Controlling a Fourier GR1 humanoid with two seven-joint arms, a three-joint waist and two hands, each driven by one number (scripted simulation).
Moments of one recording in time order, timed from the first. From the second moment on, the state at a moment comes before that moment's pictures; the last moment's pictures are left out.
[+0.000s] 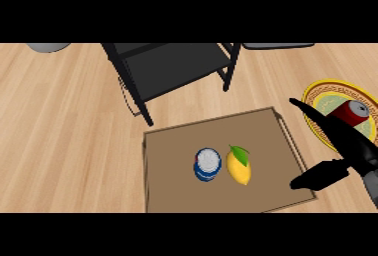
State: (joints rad) left arm 0.84 0.35 -0.23 -1.85 0.34 0.28 0.43; right arm -0.25 -0.80 0.42 -1.73 -0.06 0.02 0.51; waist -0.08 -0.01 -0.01
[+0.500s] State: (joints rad) left arm 0.81 0.35 -0.25 -1.83 0.35 0.30 0.43; right arm -0.31 -0.75 0.52 -1.77 0.04 0.00 0.75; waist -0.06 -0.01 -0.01
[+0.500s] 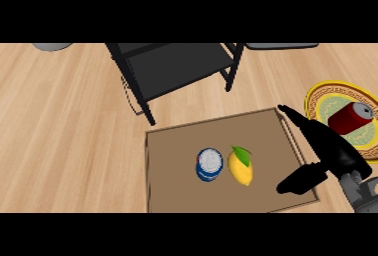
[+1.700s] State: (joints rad) left arm 0.78 0.37 -0.27 -1.82 0.37 0.34 0.42; right arm -0.36 -0.59 0.70 -1.72 0.31 -0.08 0.98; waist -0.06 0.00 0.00
